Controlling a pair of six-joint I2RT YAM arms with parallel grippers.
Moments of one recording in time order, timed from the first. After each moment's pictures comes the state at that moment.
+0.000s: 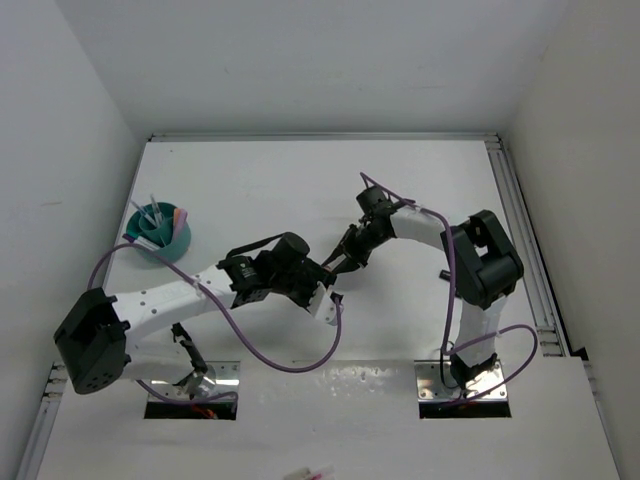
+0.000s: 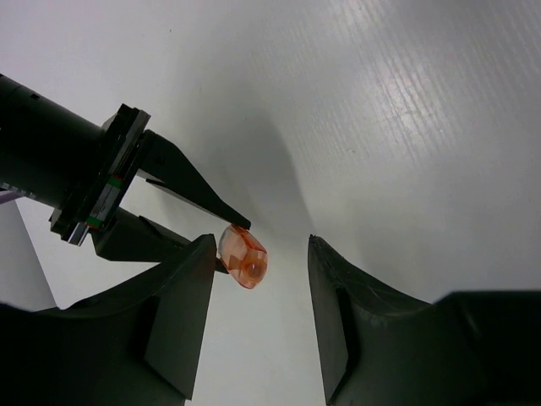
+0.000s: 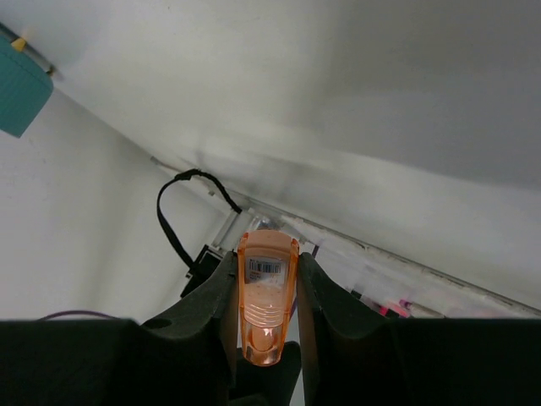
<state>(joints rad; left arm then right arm) -0.91 1.25 0.81 -0.31 0.36 1.15 0.48 1.91 1.14 -0.50 -0.67 1.14</state>
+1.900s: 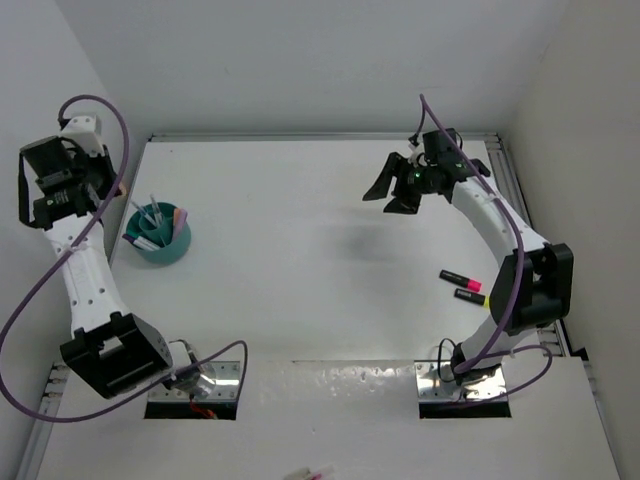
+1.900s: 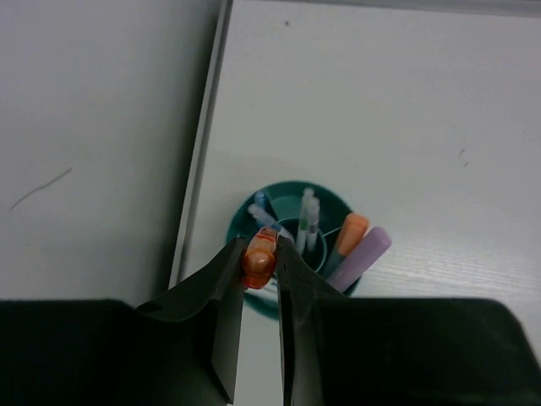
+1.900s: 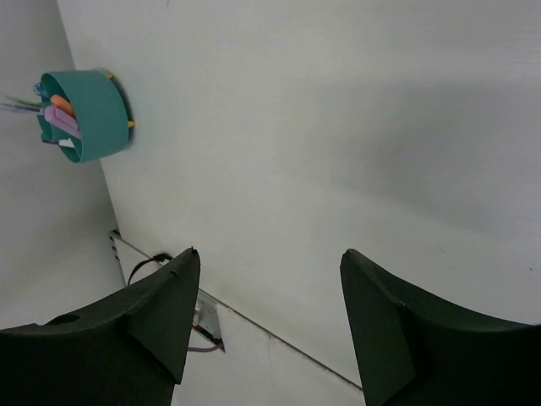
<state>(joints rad) 0.49 1.26 1.39 -0.58 0.28 0.22 0.19 1.64 1.36 -0.62 -0.50 0.58</state>
